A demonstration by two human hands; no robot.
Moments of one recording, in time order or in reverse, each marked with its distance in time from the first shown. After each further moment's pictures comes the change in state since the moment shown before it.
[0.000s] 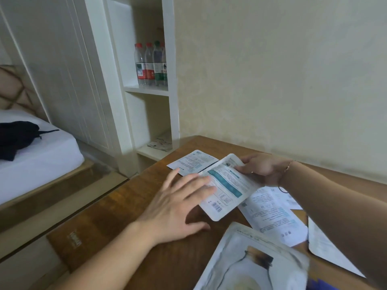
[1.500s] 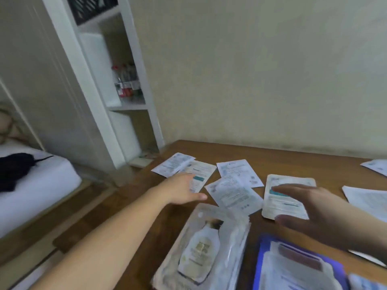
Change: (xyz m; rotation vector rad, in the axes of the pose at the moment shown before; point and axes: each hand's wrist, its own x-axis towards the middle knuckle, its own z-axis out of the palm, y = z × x) left_hand 0.087 0.052 -0.015 -0.134 -0.736 -0.542; right_hand -0.229 0.128 0.006 -0.933 0.574 -0.354
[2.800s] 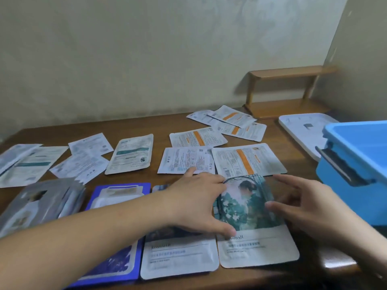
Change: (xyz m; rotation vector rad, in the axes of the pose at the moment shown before) left_hand -0.168 0.334 0.082 0.323 -0.112 1.032; right_hand -0.313 0.076 -0.038 0.335 0.275 0.814
